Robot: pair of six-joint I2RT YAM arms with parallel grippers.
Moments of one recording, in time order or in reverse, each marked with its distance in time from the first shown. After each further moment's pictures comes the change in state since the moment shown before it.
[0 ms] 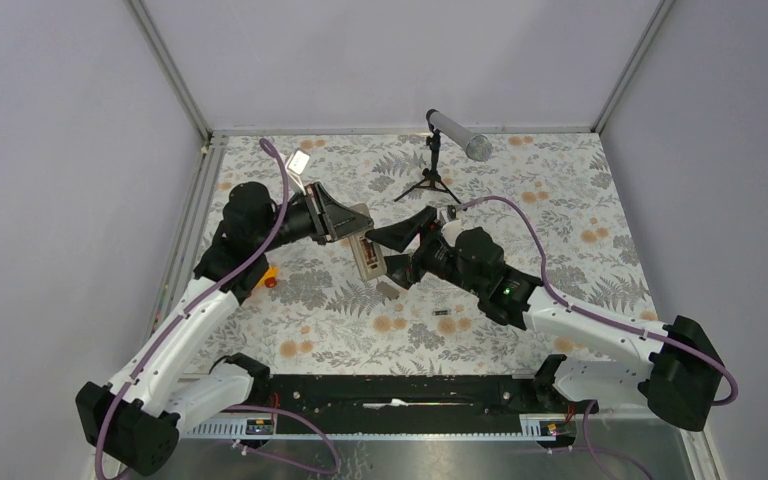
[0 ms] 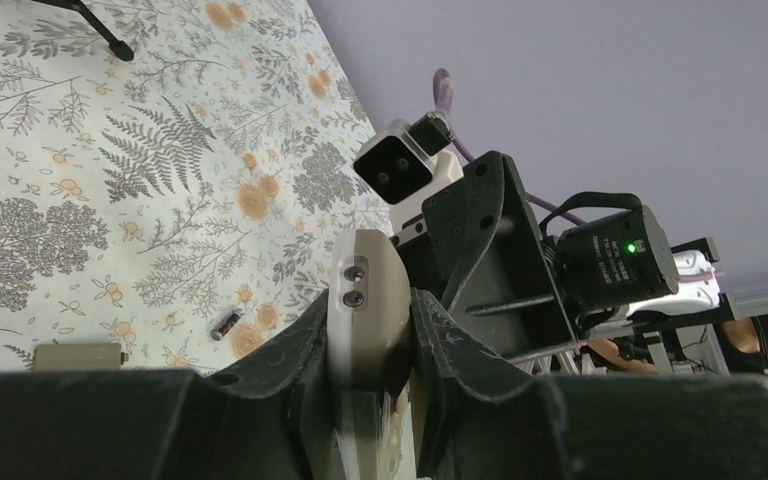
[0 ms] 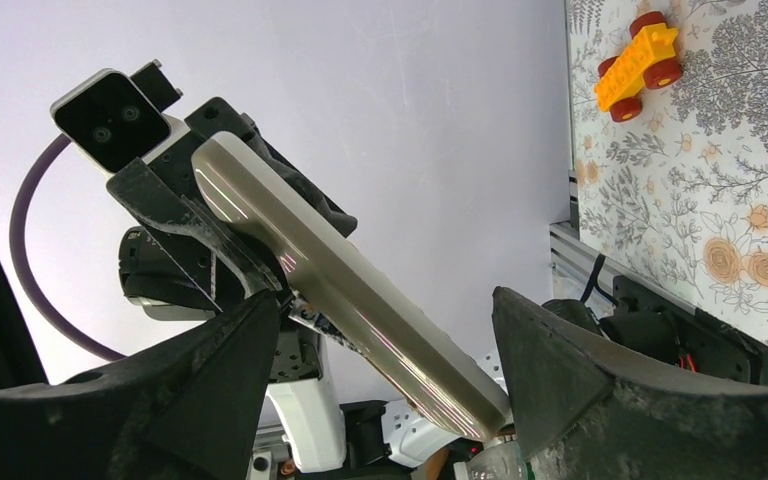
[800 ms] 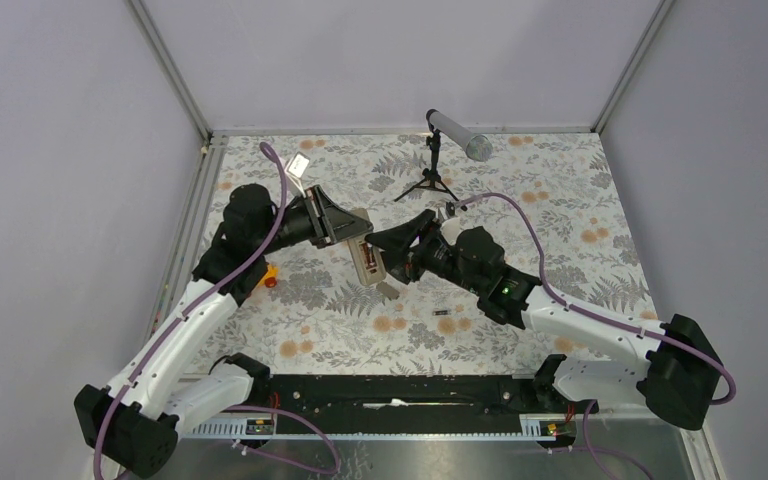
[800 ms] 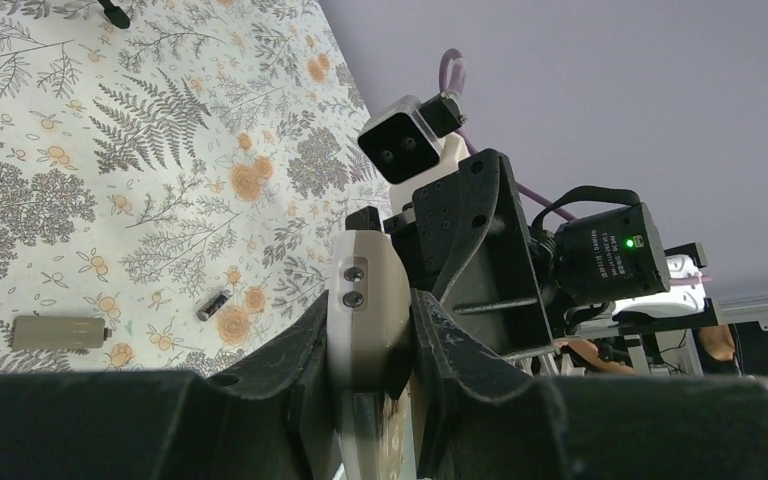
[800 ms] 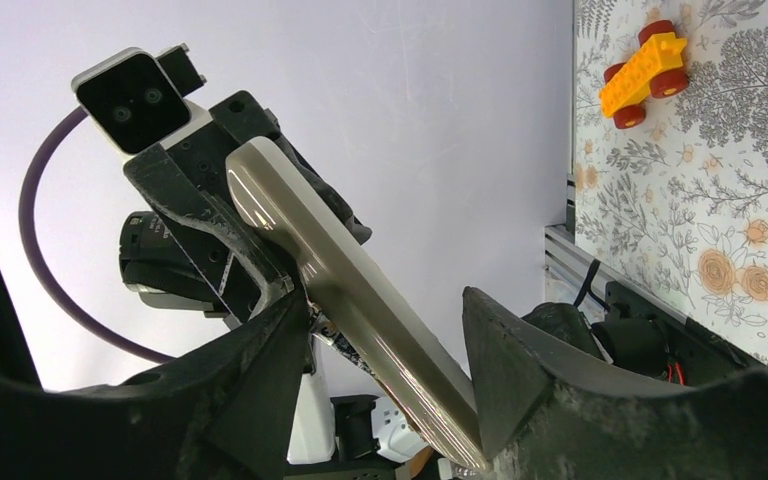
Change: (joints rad) left arm -0.003 -0.015 -0.006 -0.042 -0.001 -0.033; right arm -0.005 0.010 -0.002 0.033 -0.026 -0.040
